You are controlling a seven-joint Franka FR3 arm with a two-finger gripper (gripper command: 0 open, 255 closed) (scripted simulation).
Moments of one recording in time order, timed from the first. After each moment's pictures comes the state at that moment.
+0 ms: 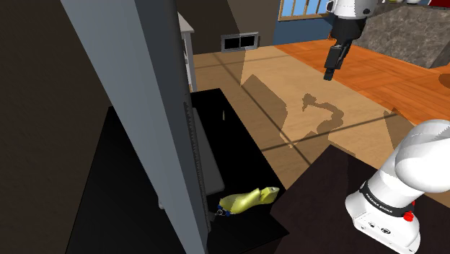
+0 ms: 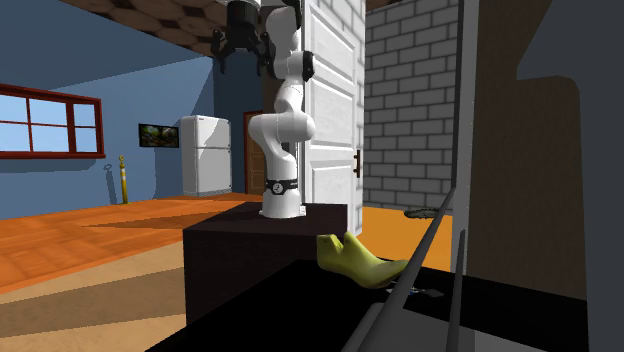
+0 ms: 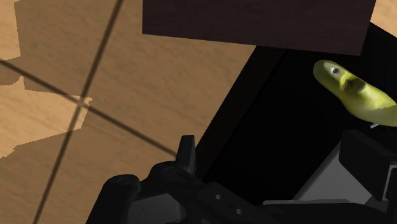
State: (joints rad) arm -0.01 -0.76 -0.01 -2.31 -0.07 1.53 -0.17
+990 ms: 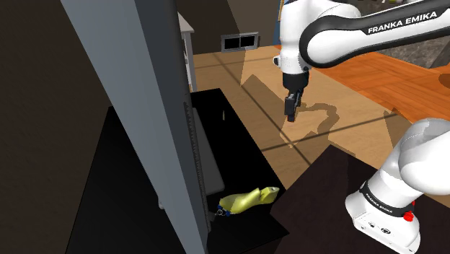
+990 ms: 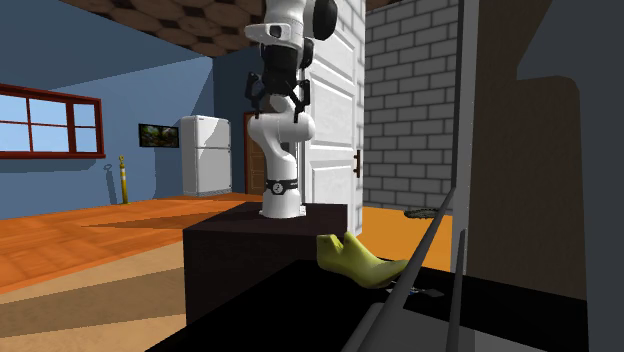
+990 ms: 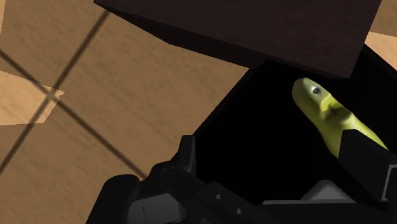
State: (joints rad) arm 0.10 -0.49 0.17 -2.42 -0.02 1.76 -0.09
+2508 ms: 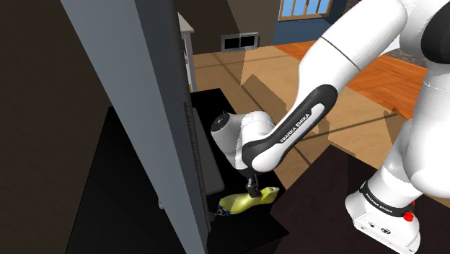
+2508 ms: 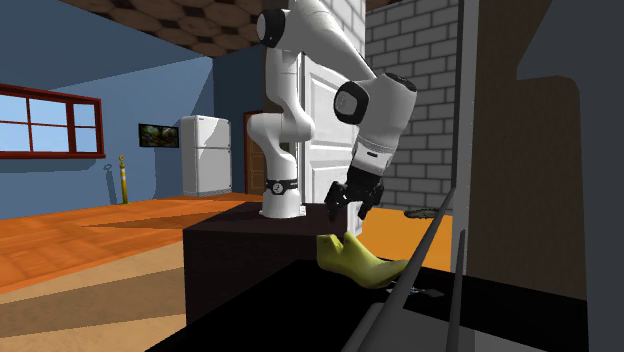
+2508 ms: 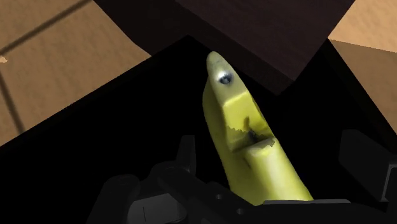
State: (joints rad) arm 0.29 0.28 0.40 -2.29 -0.17 2.08 0.14
